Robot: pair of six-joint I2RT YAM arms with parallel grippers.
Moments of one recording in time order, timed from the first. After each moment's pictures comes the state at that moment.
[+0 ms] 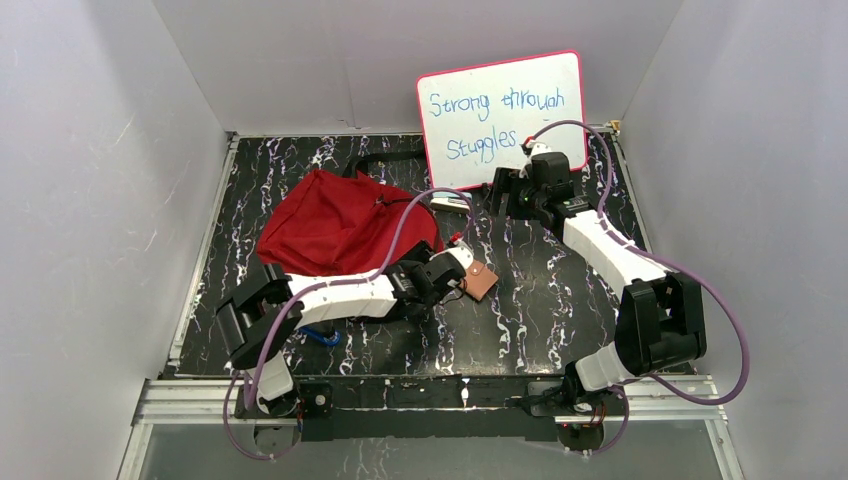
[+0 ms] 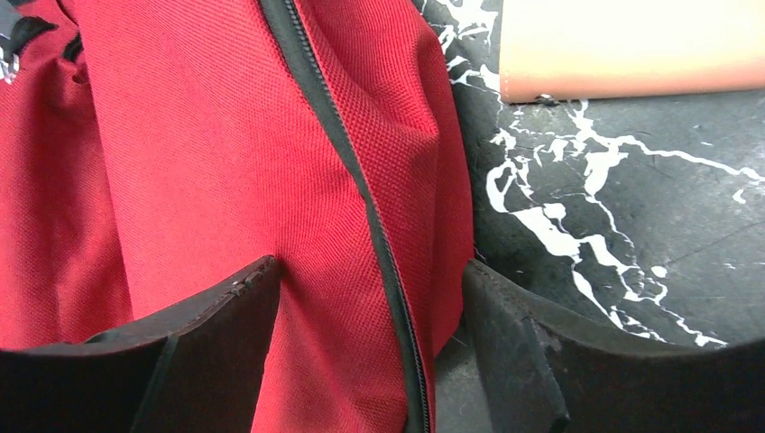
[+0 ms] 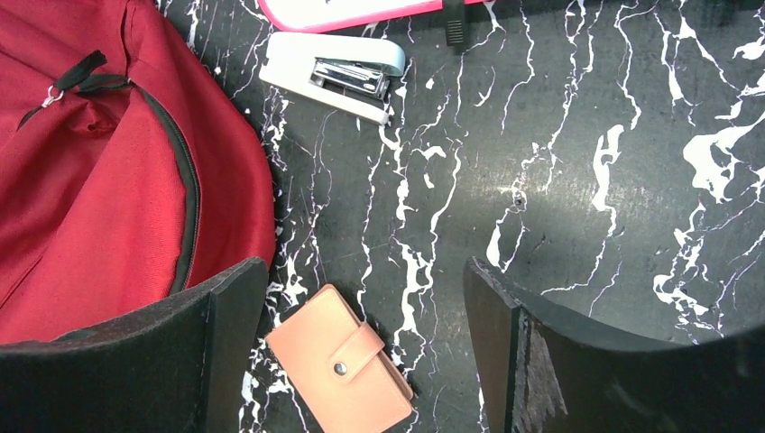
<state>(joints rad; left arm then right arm) -1.09 1.68 1.02 -0.31 -0.62 0.02 0.30 1.47 1.07 -0.25 -0.15 0.34</state>
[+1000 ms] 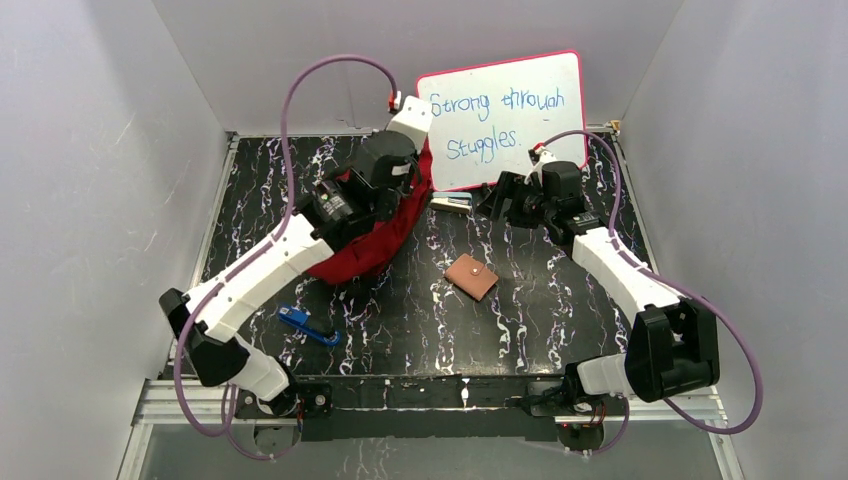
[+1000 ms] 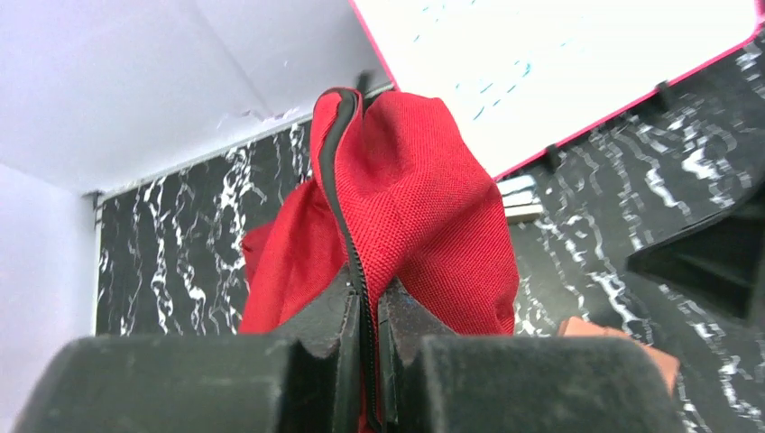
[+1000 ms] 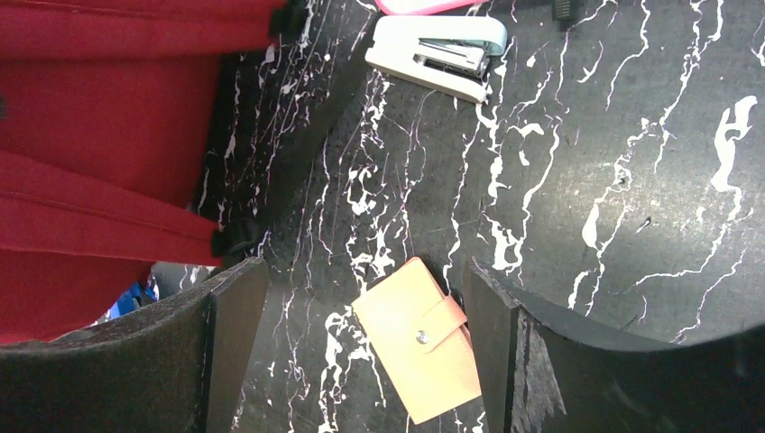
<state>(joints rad) -0.89 1.49 1.63 -0.52 -0.69 0.03 0.29 1.35 0.96 -0.18 -0.32 0.47</state>
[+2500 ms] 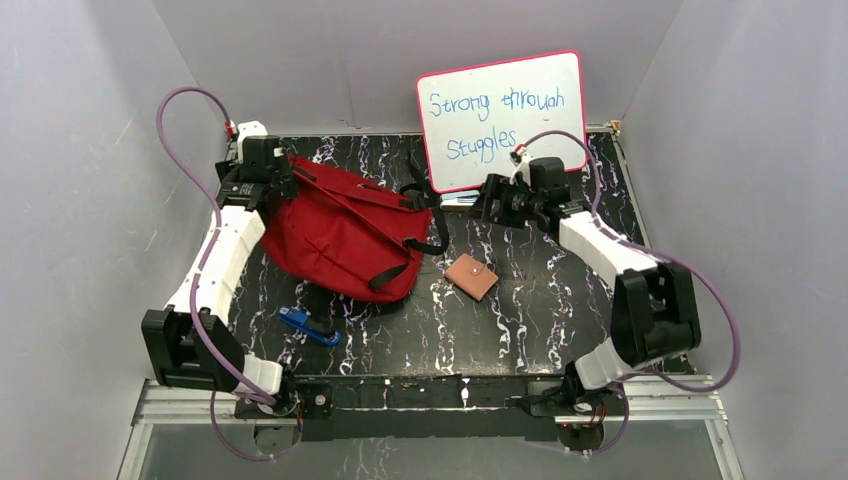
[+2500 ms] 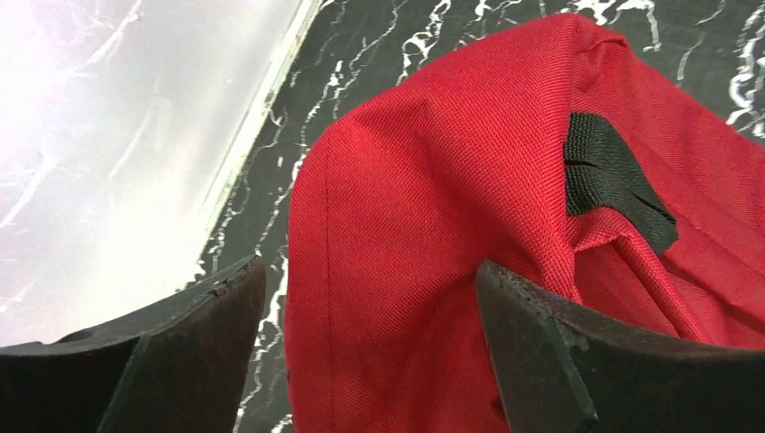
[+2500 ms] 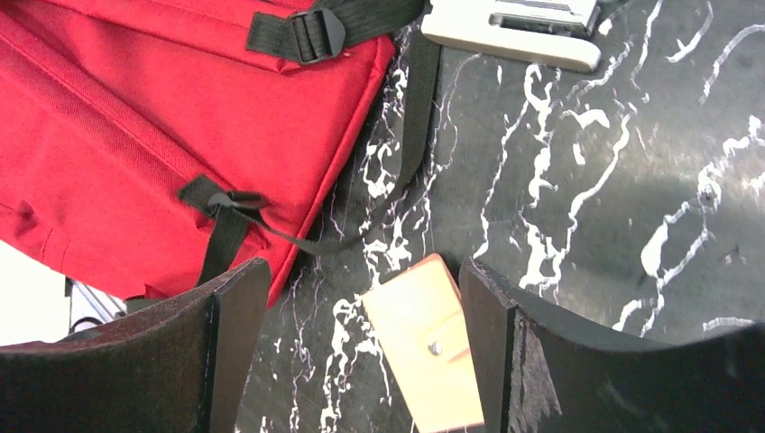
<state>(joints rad) -0.10 1.40 1.29 -0.60 -0.56 -0.17 0.29 1.47 0.99 -0.16 -0.45 0.46</state>
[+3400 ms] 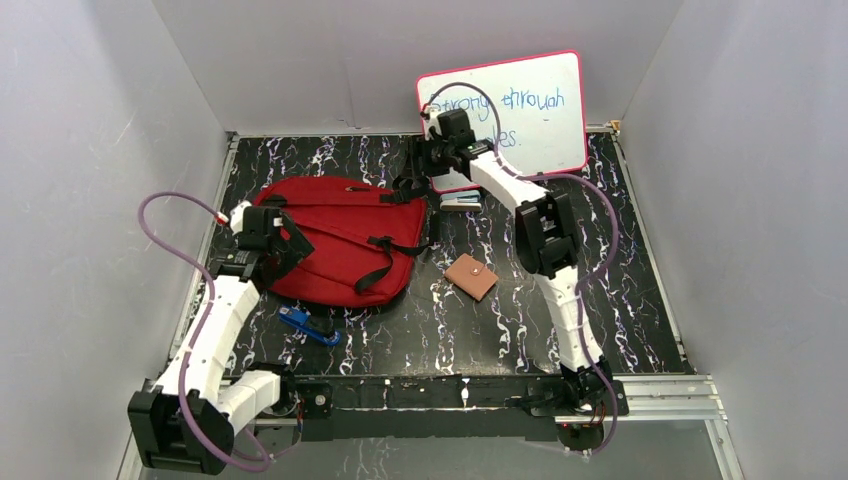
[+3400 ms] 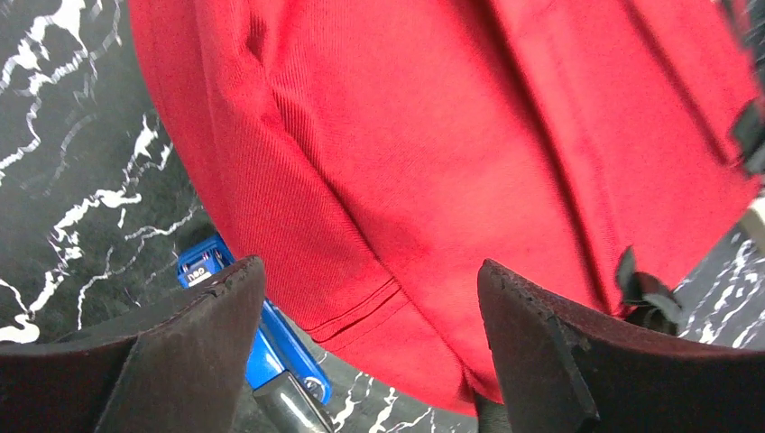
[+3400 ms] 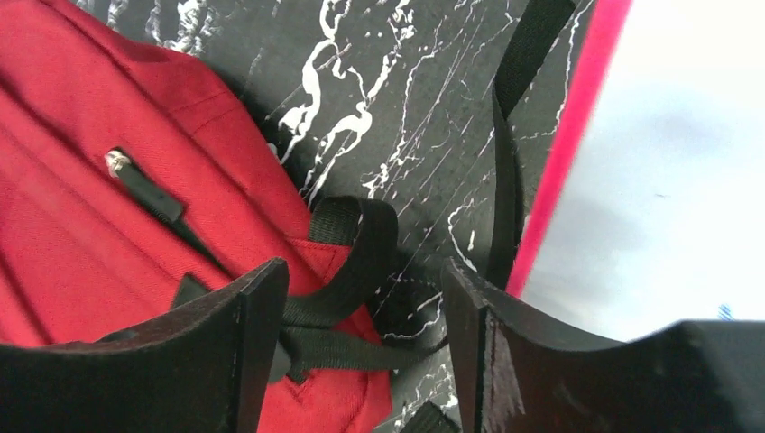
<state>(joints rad) -0.11 0.99 0.87 -0.76 -0.27 -0.75 0.49 2.38 2.10 -0.34 -0.39 0.28</state>
